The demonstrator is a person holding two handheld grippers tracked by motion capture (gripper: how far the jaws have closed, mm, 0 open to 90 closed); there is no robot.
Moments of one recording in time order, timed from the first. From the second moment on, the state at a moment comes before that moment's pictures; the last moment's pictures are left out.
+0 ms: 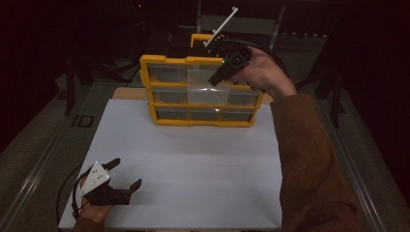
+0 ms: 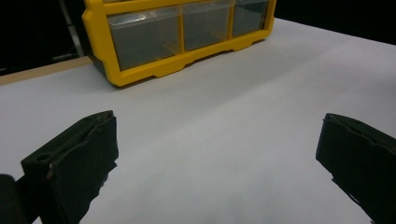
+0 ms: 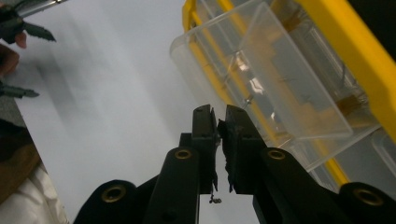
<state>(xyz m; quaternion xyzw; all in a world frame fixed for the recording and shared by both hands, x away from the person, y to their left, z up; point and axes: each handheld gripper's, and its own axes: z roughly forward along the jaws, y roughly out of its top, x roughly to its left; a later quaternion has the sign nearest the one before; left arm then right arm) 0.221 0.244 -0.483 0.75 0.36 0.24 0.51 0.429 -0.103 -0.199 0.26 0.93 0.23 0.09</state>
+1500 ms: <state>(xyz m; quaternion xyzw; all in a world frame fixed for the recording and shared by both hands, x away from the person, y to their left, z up) 0.221 0.244 -0.483 0.75 0.36 0.24 0.51 0.449 -0.088 -0.207 0.31 0.91 0.27 0.09</state>
